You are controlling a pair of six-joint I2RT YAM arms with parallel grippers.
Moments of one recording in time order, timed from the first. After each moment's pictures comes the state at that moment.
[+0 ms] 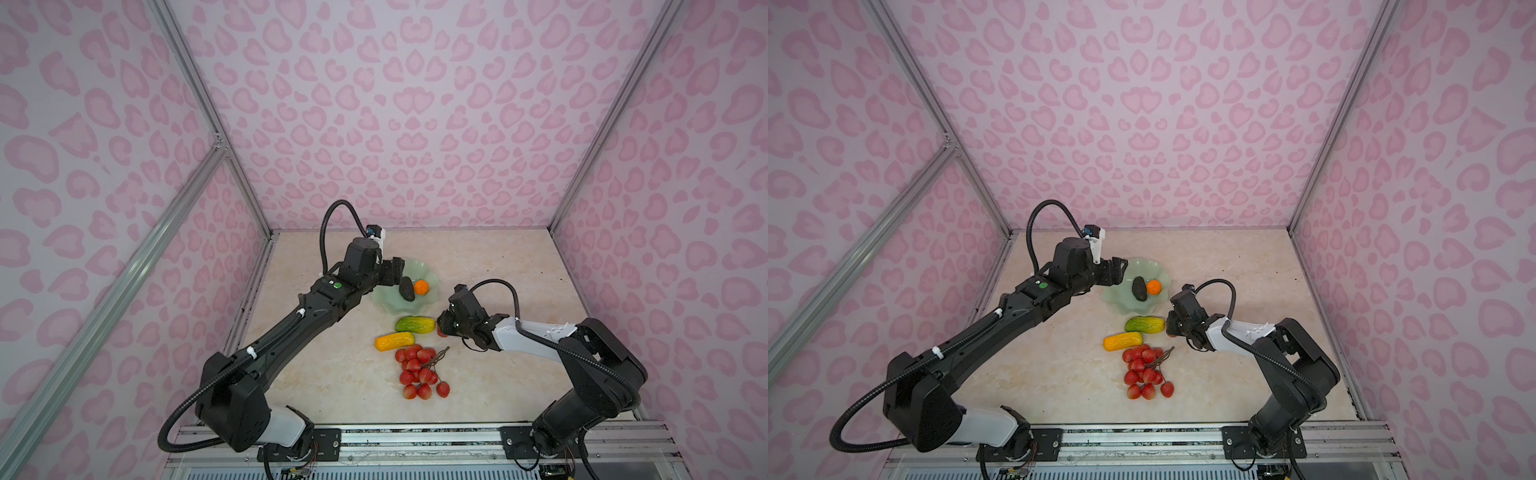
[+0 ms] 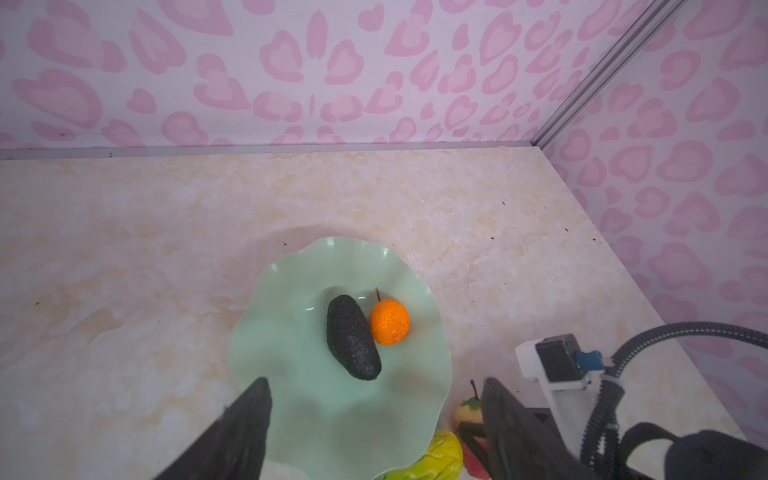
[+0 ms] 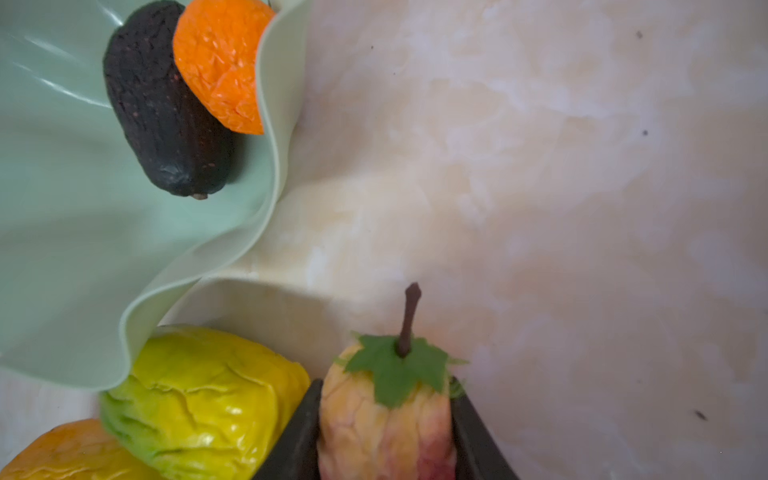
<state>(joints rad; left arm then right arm) -0.57 1.37 1.13 -0.27 -0.08 -0.35 0.61 1.58 0.73 -0.05 0.08 0.68</state>
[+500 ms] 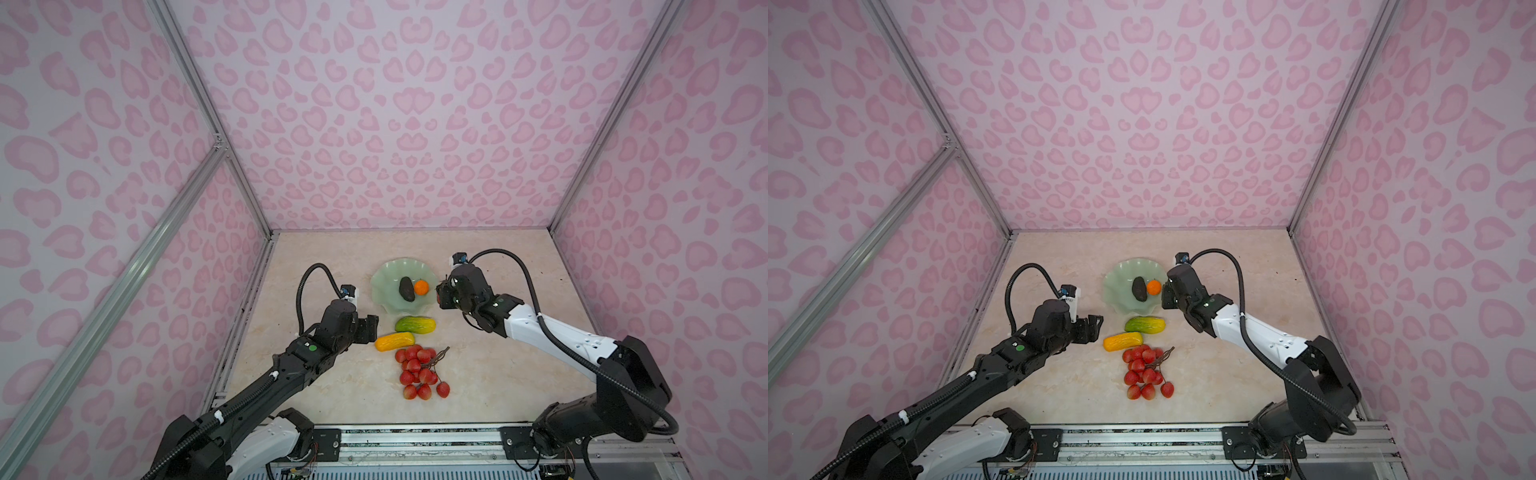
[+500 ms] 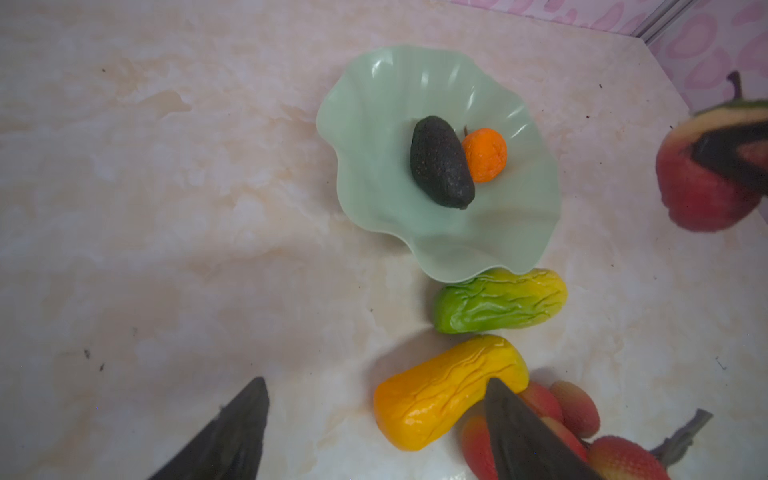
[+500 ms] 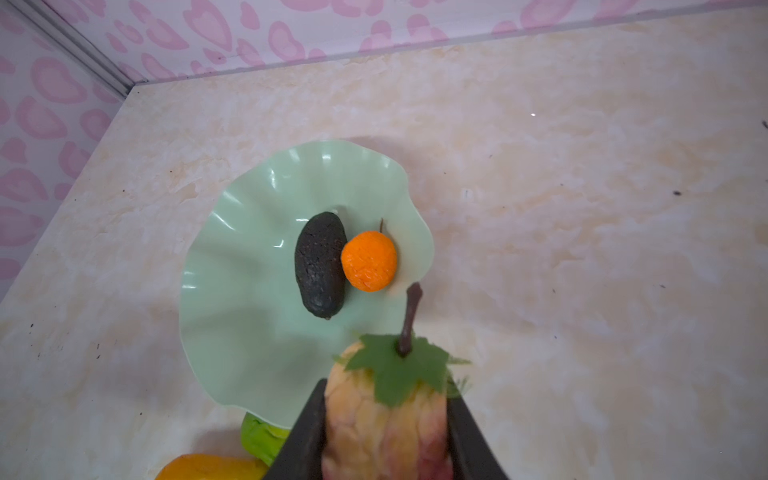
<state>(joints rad) -0.57 1.02 0.56 -0.24 -0.09 -0.44 0.65 1.56 1.08 -0.21 0.17 0.46</state>
